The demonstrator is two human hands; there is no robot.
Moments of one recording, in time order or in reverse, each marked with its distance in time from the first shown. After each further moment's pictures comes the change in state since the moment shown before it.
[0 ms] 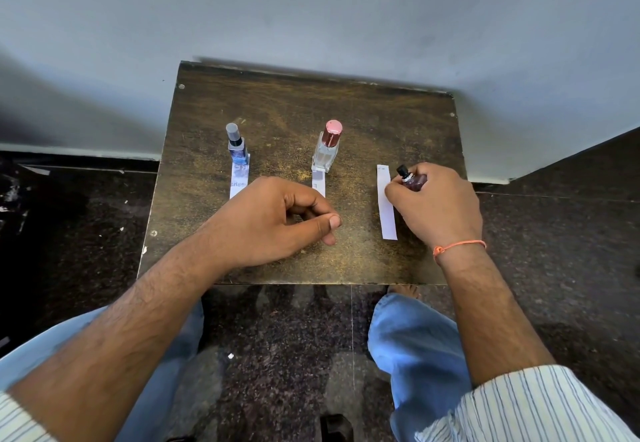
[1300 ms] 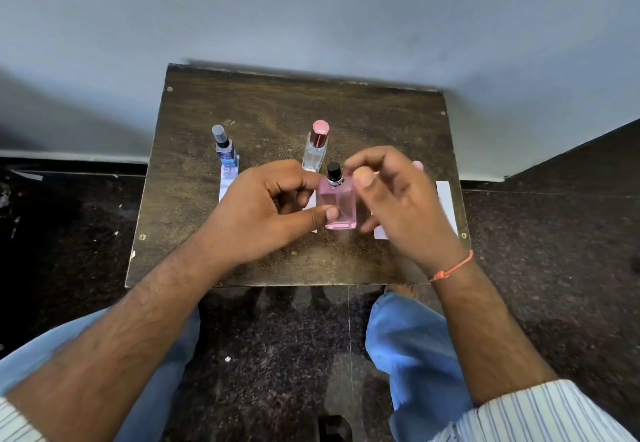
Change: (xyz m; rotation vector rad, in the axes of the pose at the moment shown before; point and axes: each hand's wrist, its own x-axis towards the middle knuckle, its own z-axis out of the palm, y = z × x) left_hand 0.011 -0.003 0.009 -0.087 0.222 0.163; right_hand -0.029 -0.020 -0.007 0.793 -0.295 -0.356
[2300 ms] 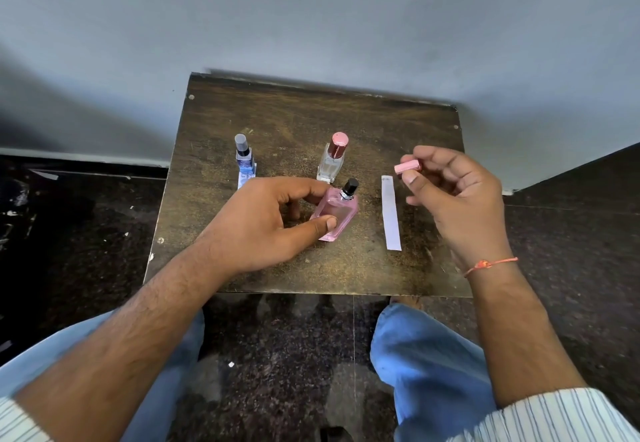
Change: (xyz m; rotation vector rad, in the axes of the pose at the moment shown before) left_hand -0.010 -0.005 -0.016 0.202 -0.009 -0.095; right_hand 0.016 0.028 -0.035 0.109 0.306 0.061
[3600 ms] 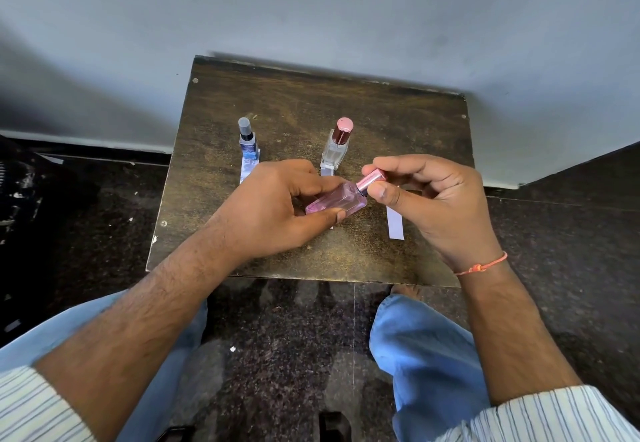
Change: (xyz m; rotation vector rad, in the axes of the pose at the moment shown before) left_hand 0.005 -0.004 0.009 0.058 0.046 0.176; right_hand -0.022 -0.021 0.020 0.055 -0.293 -0.134
